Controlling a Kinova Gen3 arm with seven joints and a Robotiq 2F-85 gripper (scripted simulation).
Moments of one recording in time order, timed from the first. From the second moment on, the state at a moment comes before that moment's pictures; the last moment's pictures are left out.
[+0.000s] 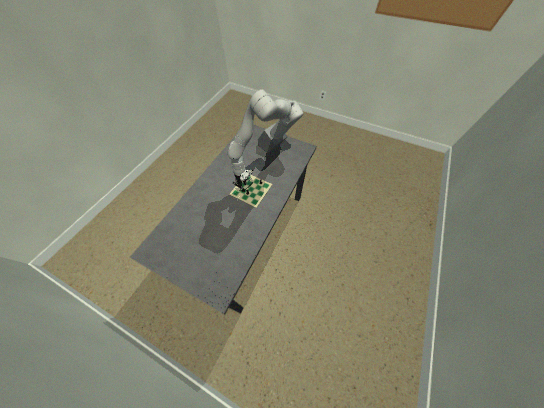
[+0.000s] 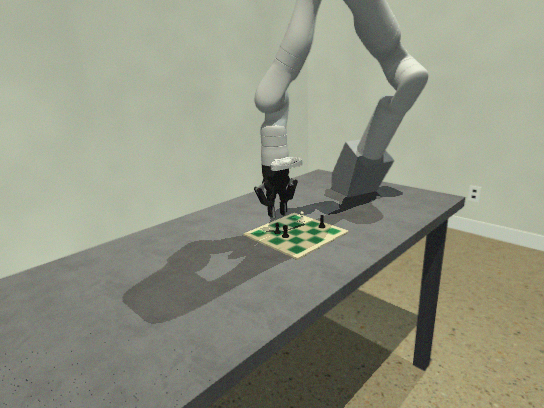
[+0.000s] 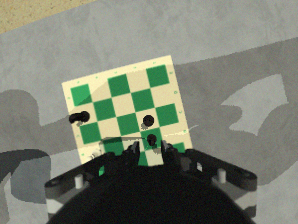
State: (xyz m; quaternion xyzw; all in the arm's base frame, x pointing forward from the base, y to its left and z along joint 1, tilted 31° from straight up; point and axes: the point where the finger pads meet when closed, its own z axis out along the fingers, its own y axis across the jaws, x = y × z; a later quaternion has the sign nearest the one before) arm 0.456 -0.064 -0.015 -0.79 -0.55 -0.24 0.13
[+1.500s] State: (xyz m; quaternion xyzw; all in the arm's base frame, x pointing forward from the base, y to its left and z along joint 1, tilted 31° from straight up) arm 0.459 -0.058 -0.023 -0.79 -0.55 -0.24 0.13
